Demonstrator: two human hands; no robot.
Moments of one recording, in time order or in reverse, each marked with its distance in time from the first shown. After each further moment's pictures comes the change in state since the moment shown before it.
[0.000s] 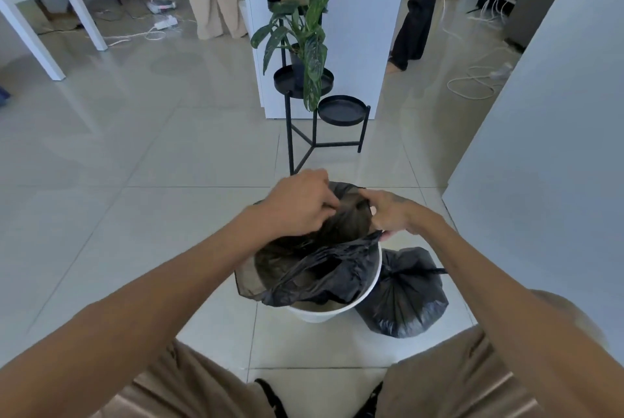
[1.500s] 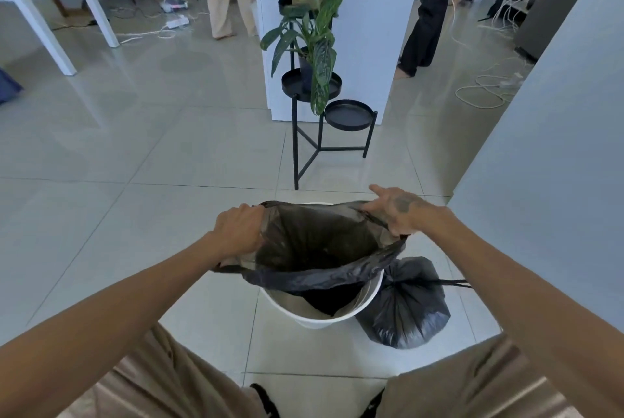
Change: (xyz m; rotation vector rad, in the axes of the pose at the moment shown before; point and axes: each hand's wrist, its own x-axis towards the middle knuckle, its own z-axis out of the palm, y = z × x) left_hand -0.049 -0.086 0.062 0.239 -0.209 -0.563; right_hand 0.013 -0.002 -0.023 -0.933 0.027 -0.029
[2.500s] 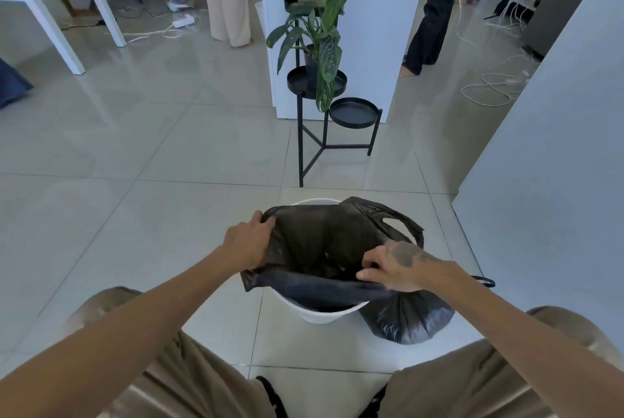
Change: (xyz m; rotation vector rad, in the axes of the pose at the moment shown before) left_hand -0.020 0.012 0.024 0.016 -0.128 -0.010; right_hand -0.055 -0.038 0.064 0.147 -0.080 -0.161
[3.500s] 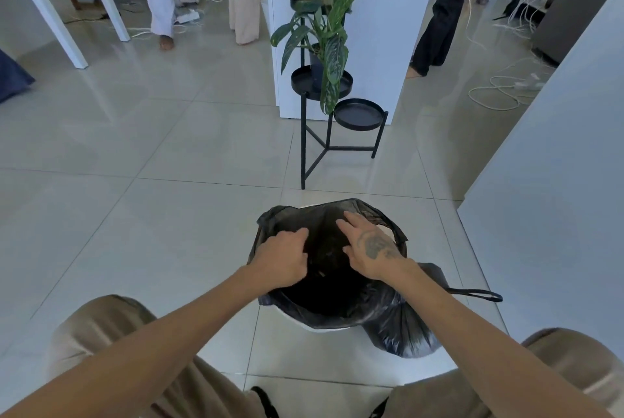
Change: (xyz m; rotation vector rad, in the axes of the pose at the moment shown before) left_hand -0.011 0.049 -0.011 -0.380 0.065 0.168; right_hand 0.075 -0.016 0.003 0.025 0.331 -0.001
